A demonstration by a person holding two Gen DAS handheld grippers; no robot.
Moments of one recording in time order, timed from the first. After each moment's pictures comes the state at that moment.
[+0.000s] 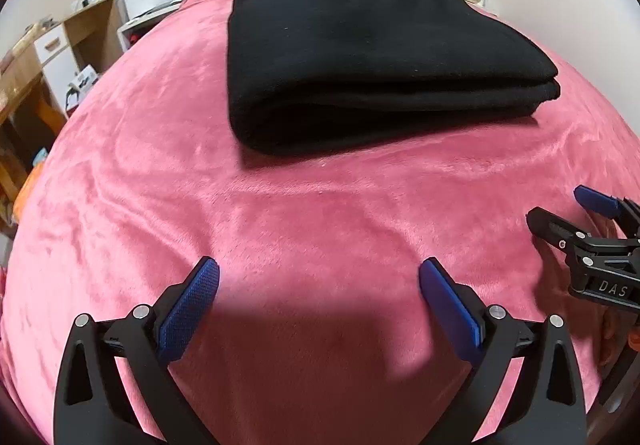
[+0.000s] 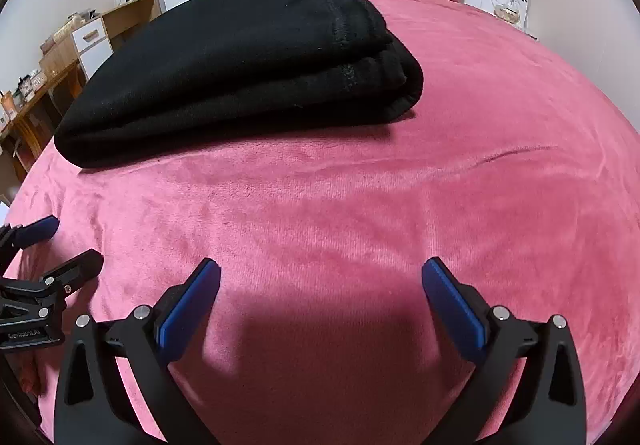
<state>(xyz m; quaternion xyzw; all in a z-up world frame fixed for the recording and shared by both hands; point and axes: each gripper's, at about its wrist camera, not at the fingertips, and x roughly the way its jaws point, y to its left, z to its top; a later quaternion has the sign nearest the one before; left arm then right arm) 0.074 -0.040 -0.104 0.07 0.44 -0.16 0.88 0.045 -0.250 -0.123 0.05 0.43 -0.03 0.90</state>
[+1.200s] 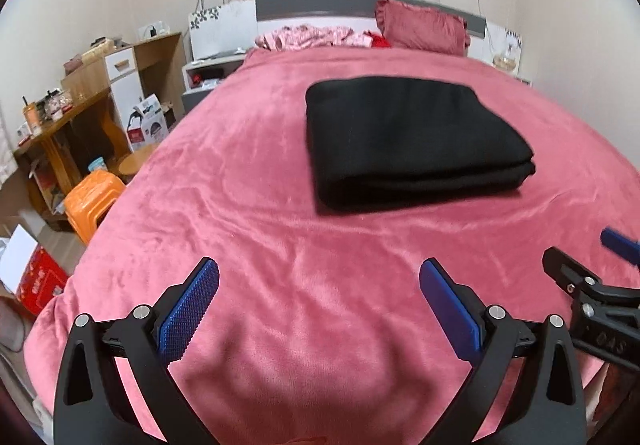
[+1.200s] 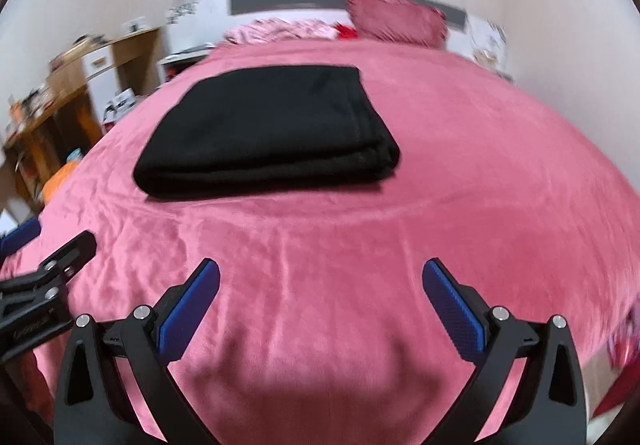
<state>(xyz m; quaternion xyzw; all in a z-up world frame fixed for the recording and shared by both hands) -0.011 -0.011 -0.026 0.04 0.33 -0.08 0.94 -0.034 -0.210 -0.050 0.05 0.36 -0.07 0.93</state>
